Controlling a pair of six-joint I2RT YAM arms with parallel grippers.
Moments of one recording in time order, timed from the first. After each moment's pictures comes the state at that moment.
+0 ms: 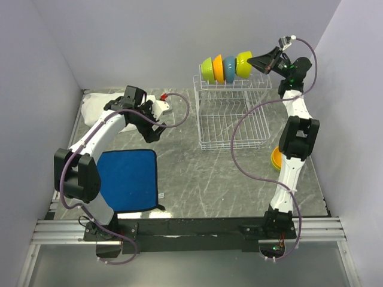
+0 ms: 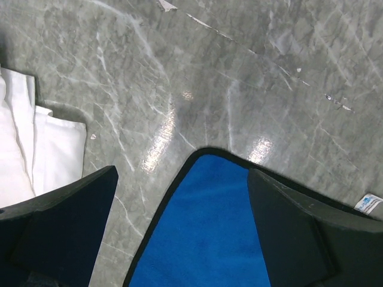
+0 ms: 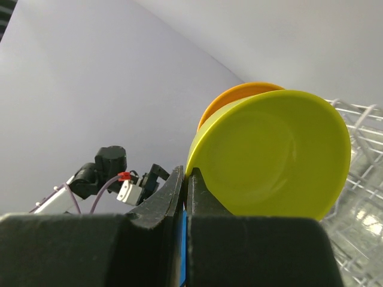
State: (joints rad) left arm -0.29 1.66 1.44 -0.79 0.38 0.69; right arm -0.19 2.37 2.13 0.78 -1.18 1.44
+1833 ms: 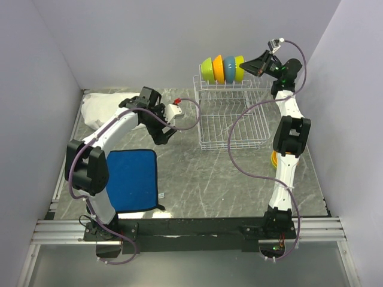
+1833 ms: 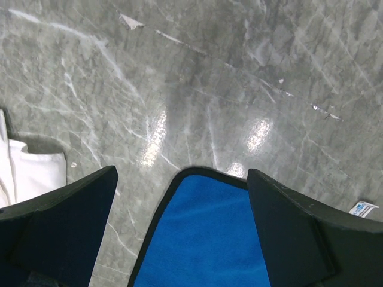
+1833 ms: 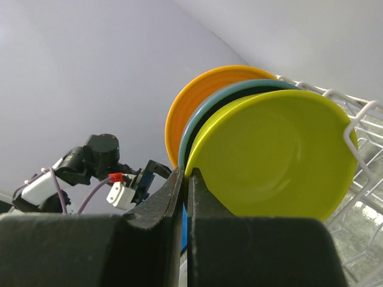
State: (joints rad) left arm -0.39 1.77 1.52 -0.82 0.33 0.68; right arm -0.14 2.51 2.27 0.78 -1.24 1.43
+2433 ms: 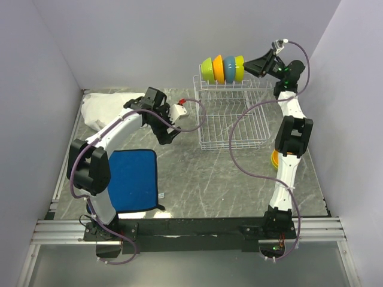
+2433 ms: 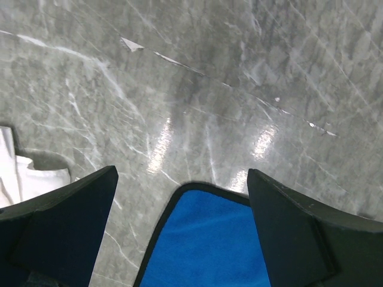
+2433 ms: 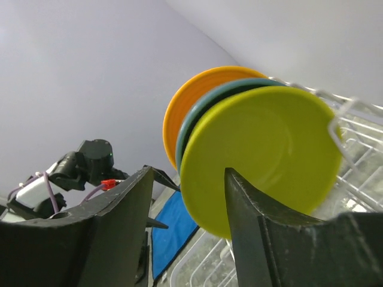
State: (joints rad) left arm -0.44 1.78 1.53 -0.79 0.31 0.65; right arm -0.17 2.51 2.26 0.82 -1.24 1.43
